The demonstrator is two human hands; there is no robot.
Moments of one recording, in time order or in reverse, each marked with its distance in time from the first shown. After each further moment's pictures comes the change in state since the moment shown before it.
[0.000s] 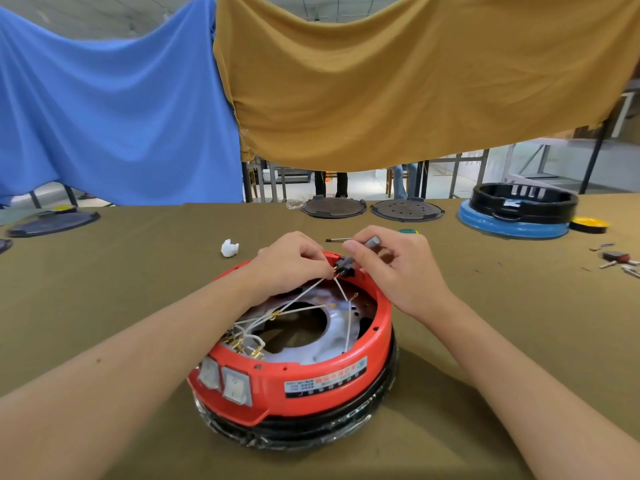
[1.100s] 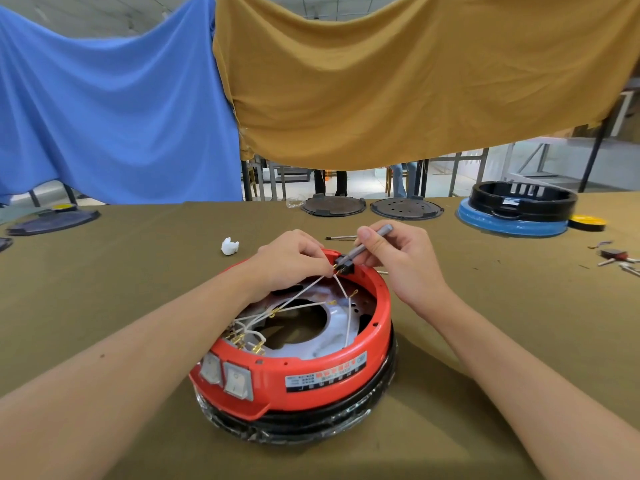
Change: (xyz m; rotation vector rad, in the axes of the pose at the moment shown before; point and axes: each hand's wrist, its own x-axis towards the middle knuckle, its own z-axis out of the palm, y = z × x) left_hand -0.003 0.002 -0.001 -0.081 -0.051 -0.056; right_hand 0.001 0.010 0.006 0.394 0.069 0.296
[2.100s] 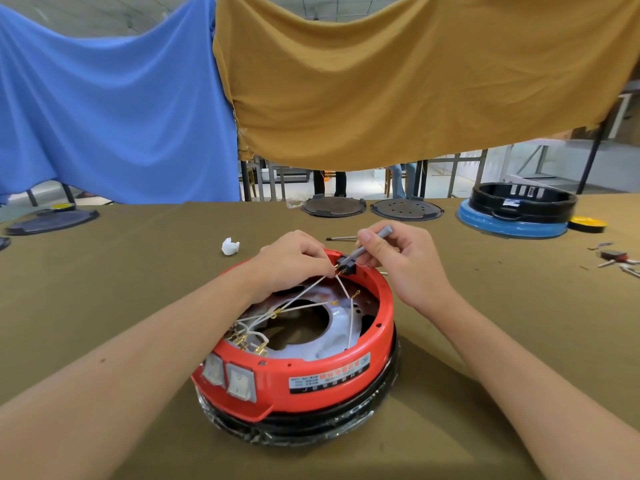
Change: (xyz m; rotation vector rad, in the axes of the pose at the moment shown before) left_hand -0.002 0.003 -0.001 0.008 0.008 -0.007; right_hand 0.000 -0.005 -0.002 -0.122 -0.029 -0.050
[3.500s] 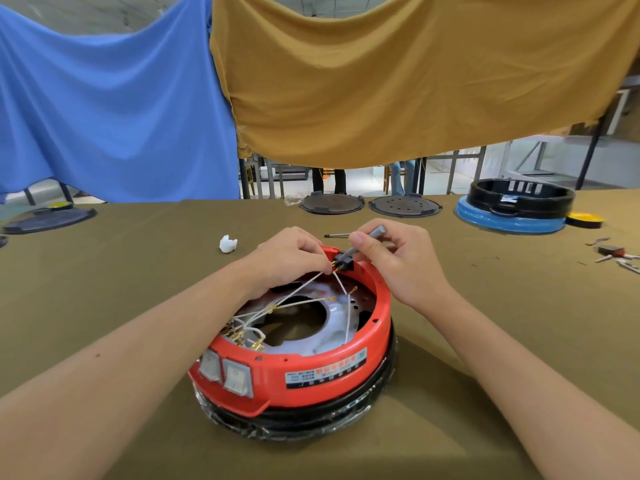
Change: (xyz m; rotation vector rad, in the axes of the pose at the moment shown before) left_hand 0.001 -0.002 0.000 -0.038 -0.002 0.001; right_hand -0.004 -0.004 0.001 -0.081 -0.008 -0.049
